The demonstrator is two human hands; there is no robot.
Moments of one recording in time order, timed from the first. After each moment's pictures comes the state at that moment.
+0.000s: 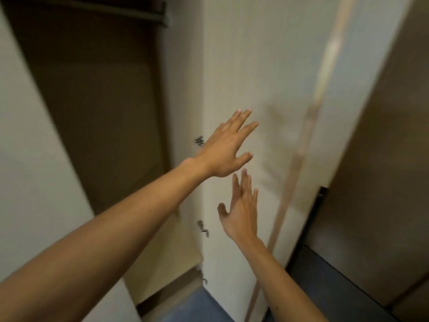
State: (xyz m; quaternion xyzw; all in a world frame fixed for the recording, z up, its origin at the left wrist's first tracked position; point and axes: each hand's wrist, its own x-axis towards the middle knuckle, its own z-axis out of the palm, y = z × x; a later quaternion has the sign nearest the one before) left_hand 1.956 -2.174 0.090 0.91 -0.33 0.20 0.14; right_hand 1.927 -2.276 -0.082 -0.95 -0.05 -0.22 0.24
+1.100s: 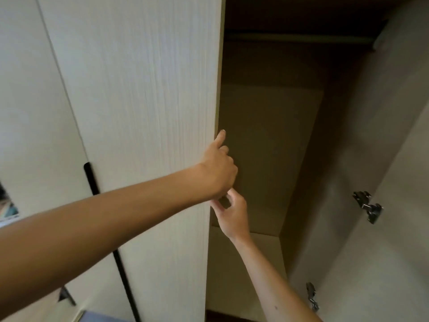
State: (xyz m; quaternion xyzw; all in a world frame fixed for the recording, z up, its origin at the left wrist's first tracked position) left_hand 1.881 -1.956 0.122 0.90 0.16 -0.08 -0.40; right_hand 1.952 -1.992 -0.043 -0.66 -0.40 0.08 0.64
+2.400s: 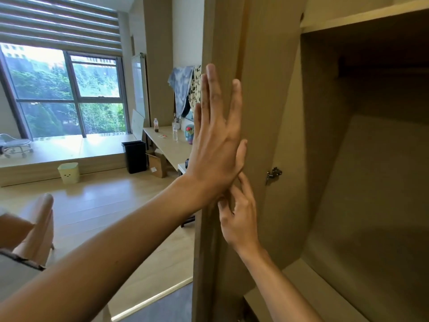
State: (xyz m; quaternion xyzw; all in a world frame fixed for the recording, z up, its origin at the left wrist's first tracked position) left_hand 1.593 -1.929 0.177 0.71 0.45 0.48 -0.24; right_hand 1.683 -1.913 0.037 -0.40 -0.70 0.14 0.57
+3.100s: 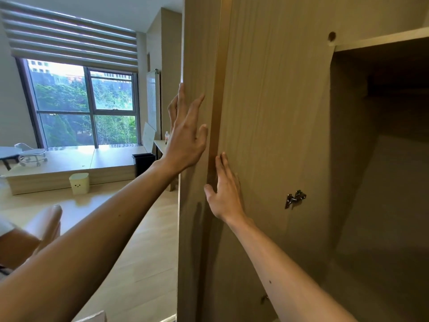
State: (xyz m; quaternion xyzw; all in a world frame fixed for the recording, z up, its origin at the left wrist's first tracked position) left_hand 1.456 -1.803 0.191 0.69 0.45 0.55 -0.13; right_hand 1.588 -1.789 0.077 -0.46 -0.78 0.08 0.41
